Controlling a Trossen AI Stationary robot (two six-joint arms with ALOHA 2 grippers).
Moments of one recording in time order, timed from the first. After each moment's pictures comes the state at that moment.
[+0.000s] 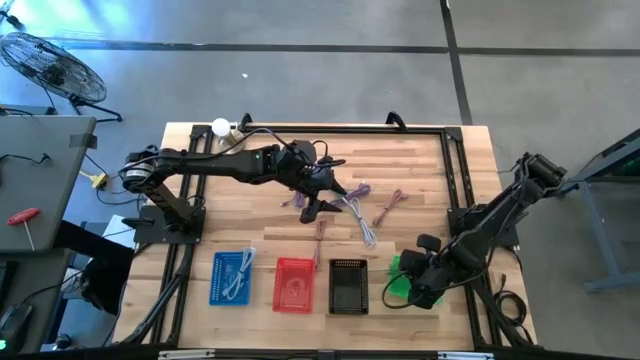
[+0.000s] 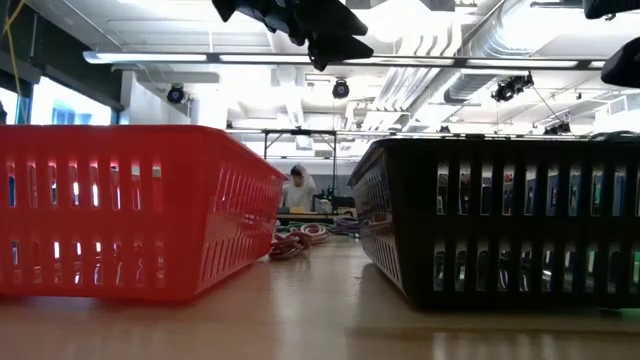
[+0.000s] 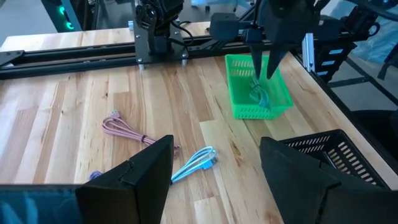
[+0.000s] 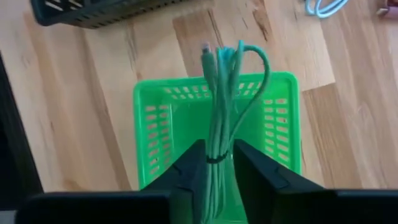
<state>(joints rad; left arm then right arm) 0.13 1.61 1.32 -0.18 0.35 0.15 0.75 1.39 0.93 -0.85 0.20 1.04</state>
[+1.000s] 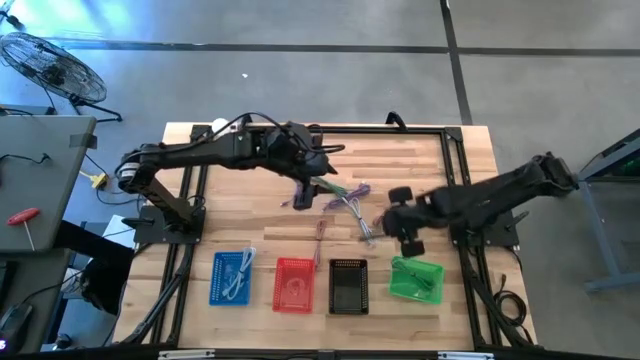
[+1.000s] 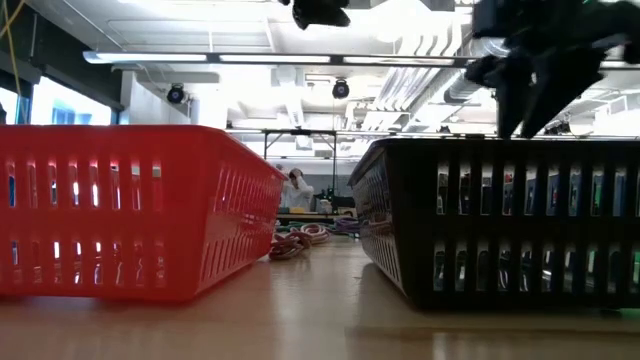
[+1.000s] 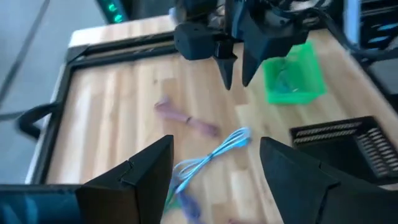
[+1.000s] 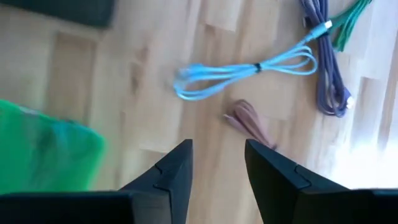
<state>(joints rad) 0.13 1.57 1.61 -0.61 0.15 0.23 0.23 1.28 0.93 -0.89 0.18 0.00</state>
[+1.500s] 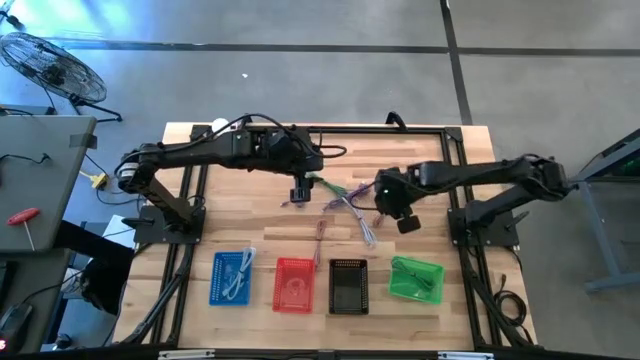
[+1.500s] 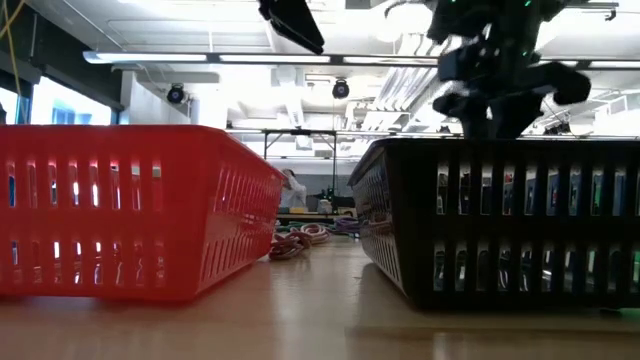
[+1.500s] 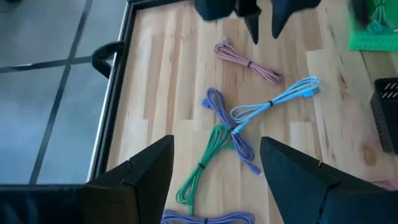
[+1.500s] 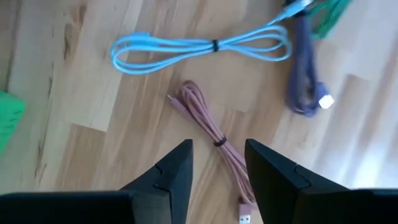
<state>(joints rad) 0.13 1.57 1.63 -0.78 -0.15 0.24 -0.12 1.36 0.93 -0.86 0.01 -0.43</state>
